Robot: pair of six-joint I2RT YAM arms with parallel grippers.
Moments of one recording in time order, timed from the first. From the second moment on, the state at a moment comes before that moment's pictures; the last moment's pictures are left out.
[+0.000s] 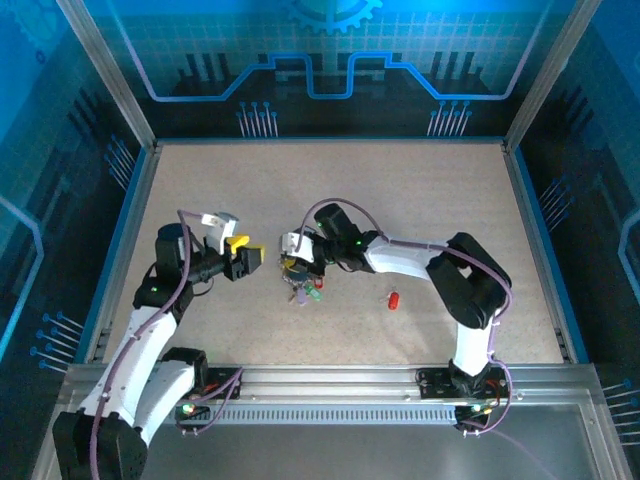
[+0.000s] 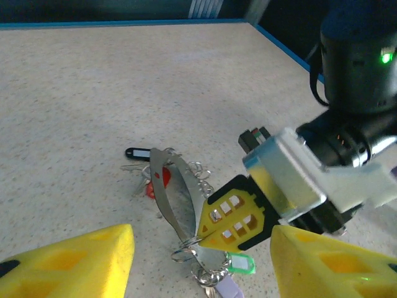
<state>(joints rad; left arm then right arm) -0.06 0.81 0.56 -0.23 0.67 -0.01 0.77 1.84 1.11 0.03 -0.53 -0.61</state>
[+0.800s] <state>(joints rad) -0.22 0.87 0.67 -0.38 0.80 0.51 0.74 1.59 0.93 0.18 -0.63 -0.64</state>
